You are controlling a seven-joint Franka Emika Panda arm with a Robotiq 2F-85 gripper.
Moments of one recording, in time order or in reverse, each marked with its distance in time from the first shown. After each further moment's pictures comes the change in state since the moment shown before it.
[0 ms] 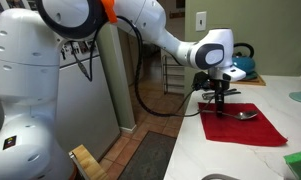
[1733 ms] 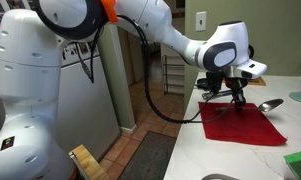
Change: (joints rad) arm -0.032 0.019 -0.049 0.030 0.077 0.188 -0.207
